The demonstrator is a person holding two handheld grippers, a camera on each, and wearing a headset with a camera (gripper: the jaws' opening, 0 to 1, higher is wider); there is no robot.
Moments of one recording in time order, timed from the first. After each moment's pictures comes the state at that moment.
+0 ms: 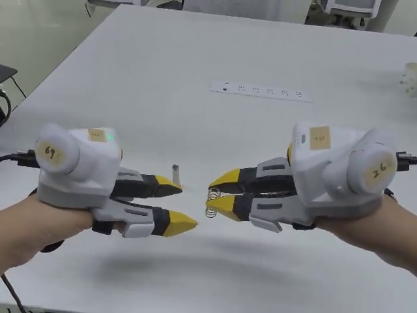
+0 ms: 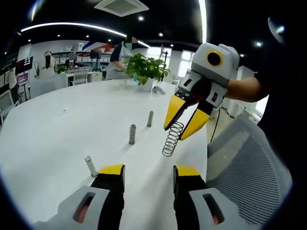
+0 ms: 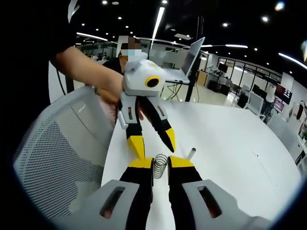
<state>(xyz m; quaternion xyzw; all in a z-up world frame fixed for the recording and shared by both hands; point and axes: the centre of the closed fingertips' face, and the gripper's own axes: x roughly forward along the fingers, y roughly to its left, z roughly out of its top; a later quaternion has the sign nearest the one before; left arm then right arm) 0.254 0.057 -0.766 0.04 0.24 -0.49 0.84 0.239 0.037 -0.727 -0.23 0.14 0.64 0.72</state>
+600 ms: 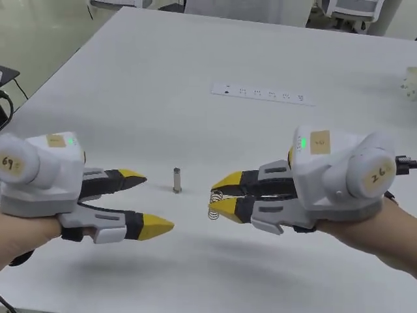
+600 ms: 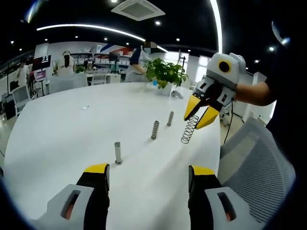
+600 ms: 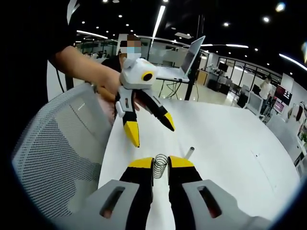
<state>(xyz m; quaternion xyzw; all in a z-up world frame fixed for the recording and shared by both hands) 0.262 0.105 -0.770 0.03 0.23 -0.42 0.88 0.244 0.037 -0.730 -0.24 0.14 0.64 0.72</state>
